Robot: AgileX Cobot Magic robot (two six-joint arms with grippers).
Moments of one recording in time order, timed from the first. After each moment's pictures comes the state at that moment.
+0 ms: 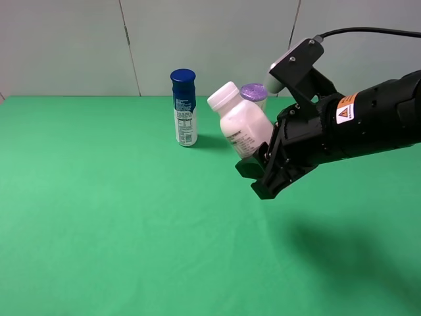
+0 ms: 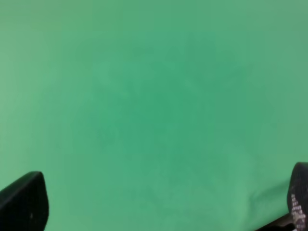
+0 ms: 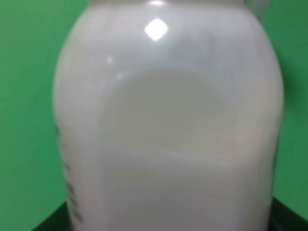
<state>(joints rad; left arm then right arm) -0.58 0.08 -0.49 0.06 1.07 -0.13 0.72 1.26 -0.70 0.24 0.36 -0.35</state>
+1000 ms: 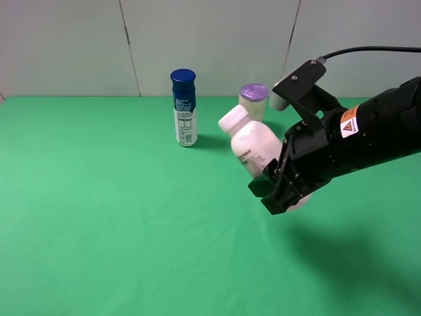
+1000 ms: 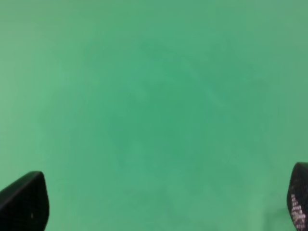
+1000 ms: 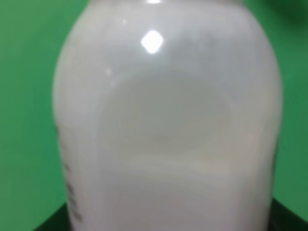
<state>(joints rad) -0.44 0.08 -0.49 0.06 1.06 -0.12 0.71 1.26 -0.70 0.17 0.52 -0.22</state>
